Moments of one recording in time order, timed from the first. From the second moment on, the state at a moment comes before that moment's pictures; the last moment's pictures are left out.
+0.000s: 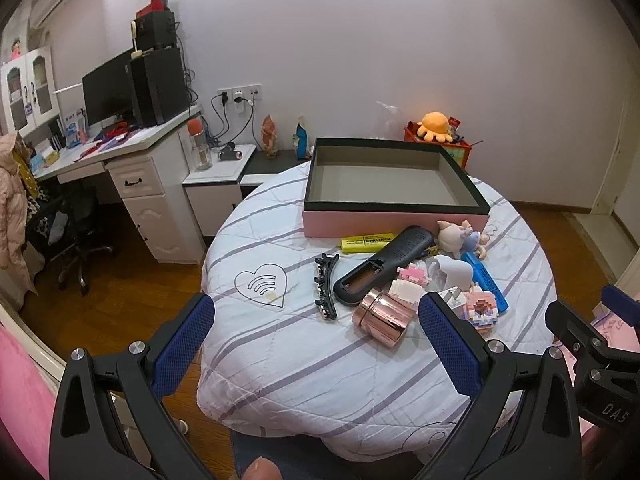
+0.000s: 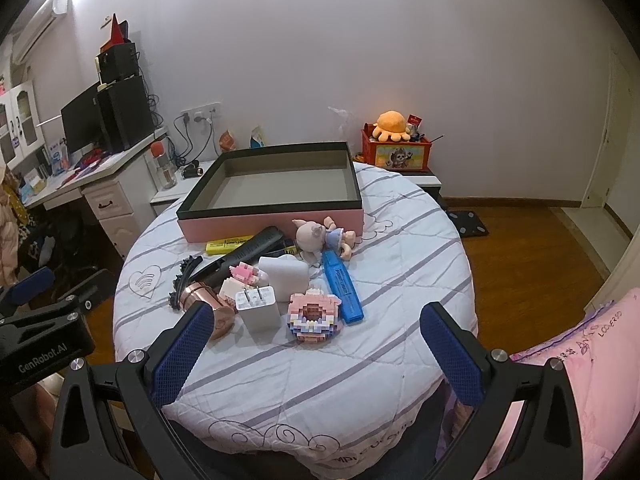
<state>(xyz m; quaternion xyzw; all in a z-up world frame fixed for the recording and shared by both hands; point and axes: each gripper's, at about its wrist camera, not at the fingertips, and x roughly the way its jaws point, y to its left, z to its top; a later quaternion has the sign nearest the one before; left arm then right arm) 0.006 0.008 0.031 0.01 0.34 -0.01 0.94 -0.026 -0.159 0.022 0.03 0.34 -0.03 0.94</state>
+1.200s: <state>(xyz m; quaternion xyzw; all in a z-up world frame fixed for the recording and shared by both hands) 0.006 0.004 0.032 0.01 0.34 -0.01 0.94 -0.028 -0.155 0.020 0.03 0.34 -0.03 0.94</state>
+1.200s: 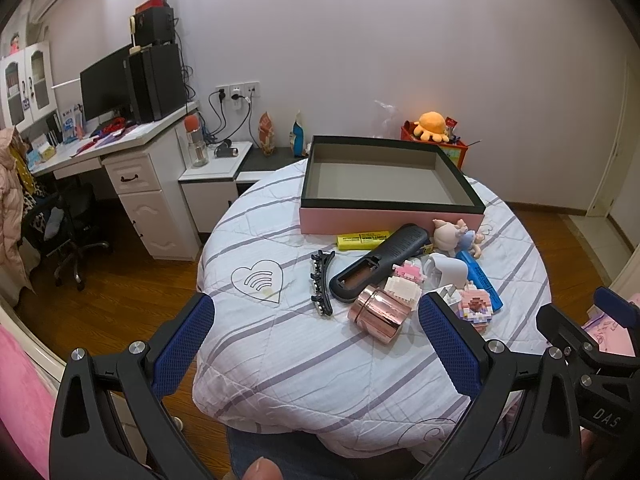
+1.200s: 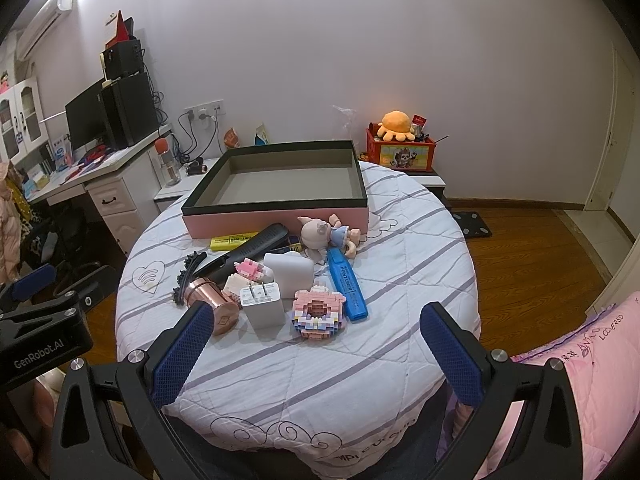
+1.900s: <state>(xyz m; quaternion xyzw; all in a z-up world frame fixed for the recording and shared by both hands) 0.023 0.010 0.001 0.00 0.37 -0.02 0.93 -0.014 -0.160 -0.001 0.02 0.37 -0.02 0.93</state>
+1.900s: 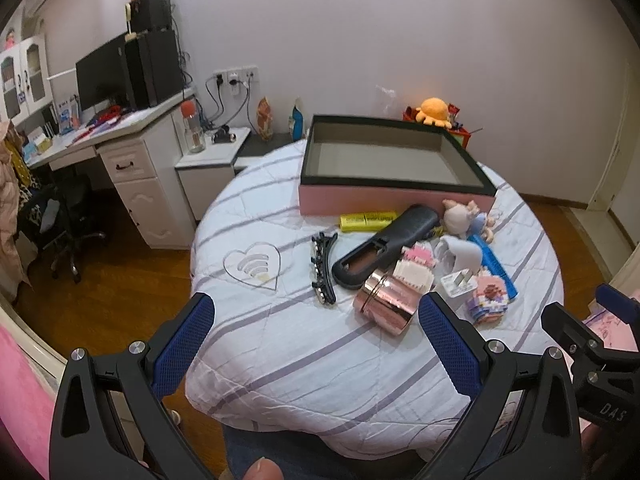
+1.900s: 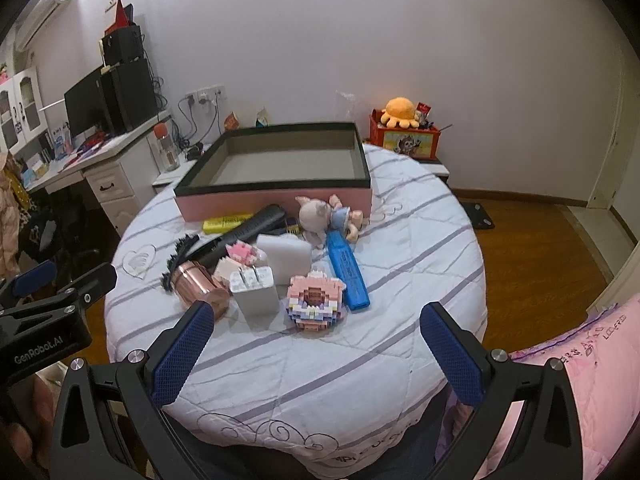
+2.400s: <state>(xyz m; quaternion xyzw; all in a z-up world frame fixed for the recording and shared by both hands) 0.062 0.008 -0.068 0.00 0.41 -0.03 0.91 0.035 -0.184 -0.068 0.02 0.44 -0.03 0.90</state>
